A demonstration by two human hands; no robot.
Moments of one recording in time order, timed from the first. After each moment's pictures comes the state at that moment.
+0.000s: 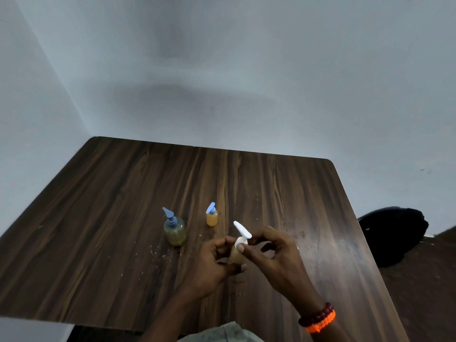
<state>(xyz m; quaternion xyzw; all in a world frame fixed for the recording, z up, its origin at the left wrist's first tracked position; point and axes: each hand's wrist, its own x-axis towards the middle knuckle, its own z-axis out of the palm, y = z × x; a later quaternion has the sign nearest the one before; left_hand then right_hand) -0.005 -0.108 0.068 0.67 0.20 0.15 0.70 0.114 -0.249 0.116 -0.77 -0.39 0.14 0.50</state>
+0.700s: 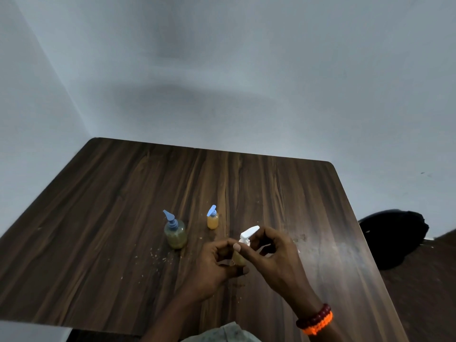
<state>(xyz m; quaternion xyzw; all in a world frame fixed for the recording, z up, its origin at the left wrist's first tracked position) -0.002 -0.105 0.070 0.68 0.19 0.15 0.69 0.113 -0.237 0.120 -0.77 -0.36 0.14 0.50</state>
